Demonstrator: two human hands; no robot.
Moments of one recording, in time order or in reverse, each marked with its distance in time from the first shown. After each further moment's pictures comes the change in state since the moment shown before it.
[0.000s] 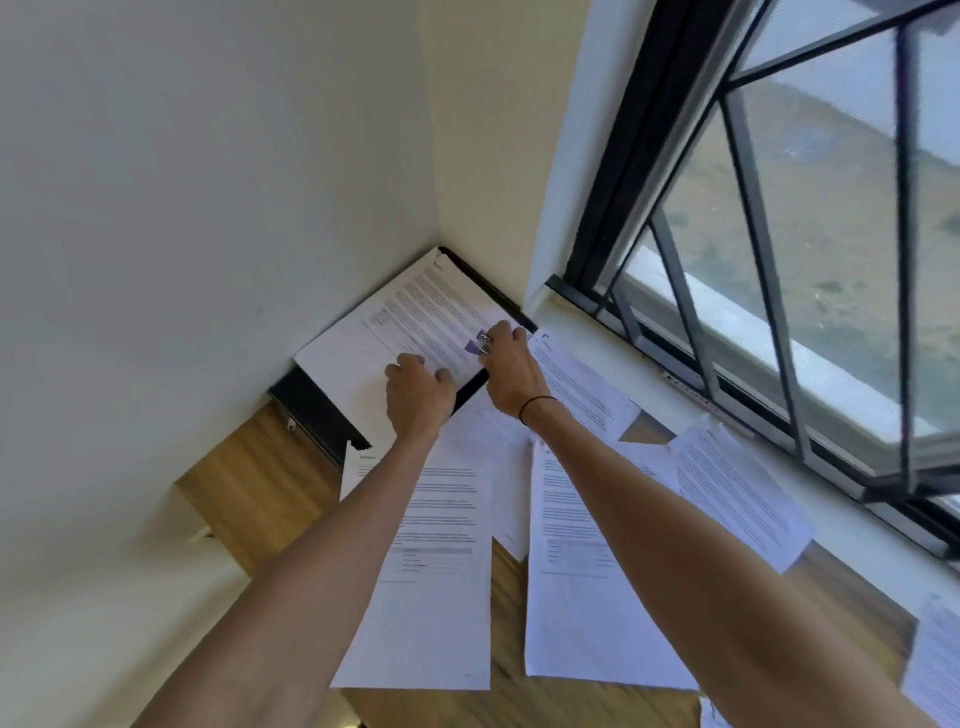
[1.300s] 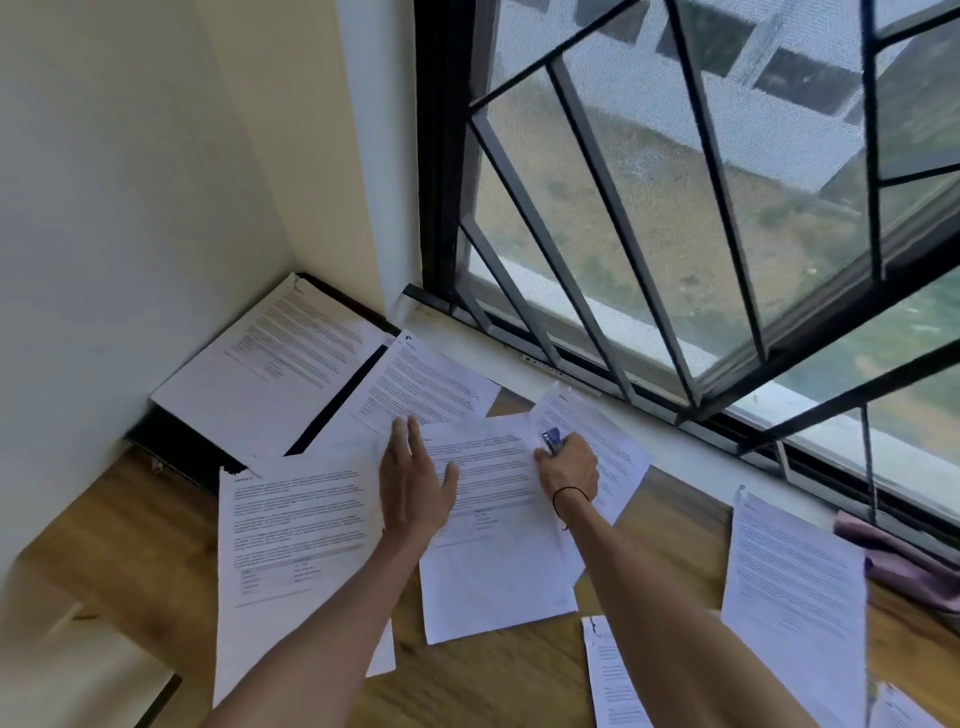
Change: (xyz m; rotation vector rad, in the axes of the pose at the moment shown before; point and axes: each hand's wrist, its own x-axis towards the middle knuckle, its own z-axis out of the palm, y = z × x) left_hand -0.158 -0.031 0.119 0.357 -0.084 0.587; right_hand -0.201 0.175 -0.072 0.118 0.340 0.918
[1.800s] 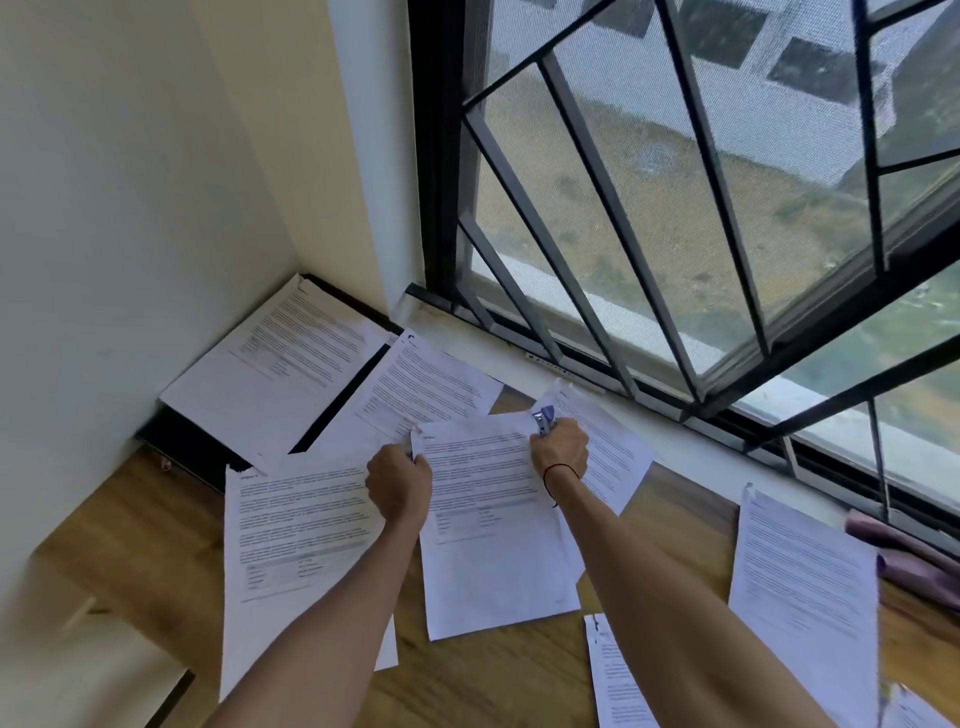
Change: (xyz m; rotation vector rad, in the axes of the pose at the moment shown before) left_hand 0.011 0.014 -0.026 -0.236 0.057 -0.492; right_hand 0.009 -0.026 0.005 0.097 -0.031 -0.002
